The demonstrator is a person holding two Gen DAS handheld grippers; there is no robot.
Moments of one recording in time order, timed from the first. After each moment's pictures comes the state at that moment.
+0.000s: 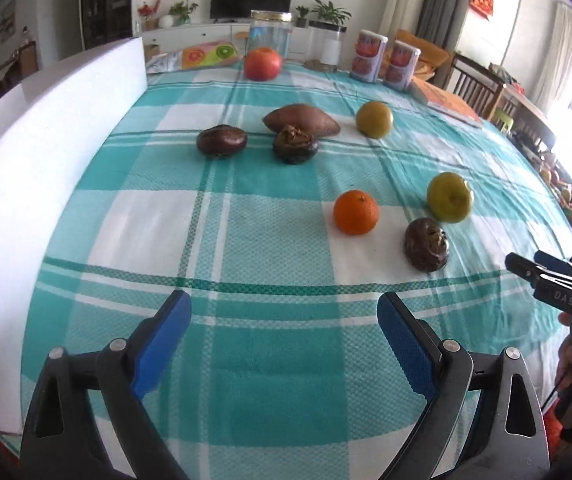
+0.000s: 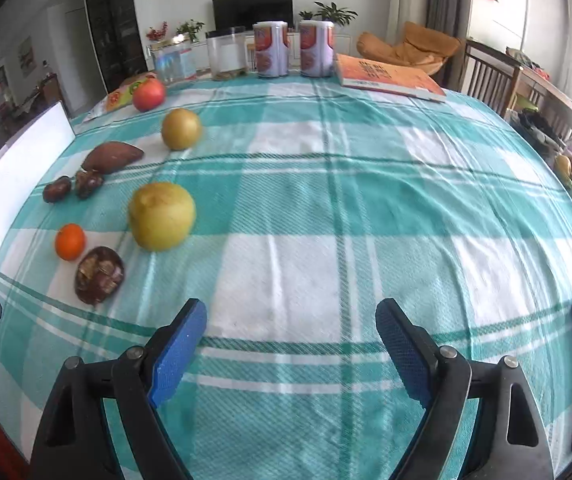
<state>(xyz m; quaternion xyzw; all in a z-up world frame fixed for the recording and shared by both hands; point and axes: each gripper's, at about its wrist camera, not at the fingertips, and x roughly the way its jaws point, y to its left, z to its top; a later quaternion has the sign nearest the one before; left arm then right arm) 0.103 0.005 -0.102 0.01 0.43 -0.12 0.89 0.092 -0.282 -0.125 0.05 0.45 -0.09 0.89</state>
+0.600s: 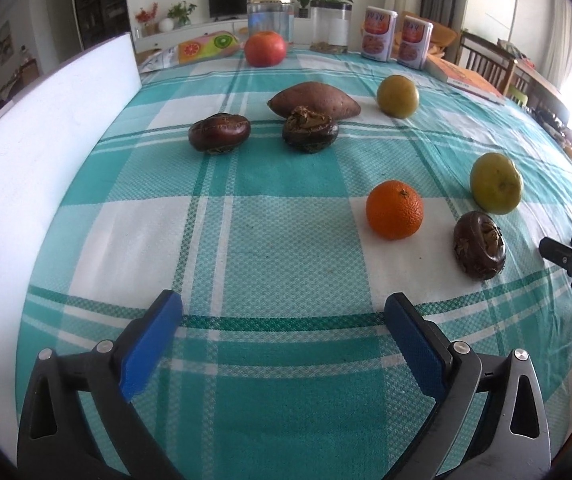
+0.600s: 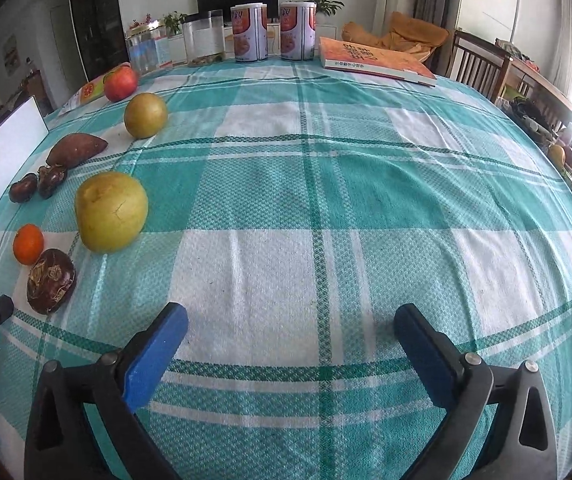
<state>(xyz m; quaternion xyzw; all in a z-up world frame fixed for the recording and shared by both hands) 0.121 0.002 -0.123 0.04 0.44 -0.11 0.89 0.110 -0.289 -0.138 0.04 0.46 -0.10 0.88</state>
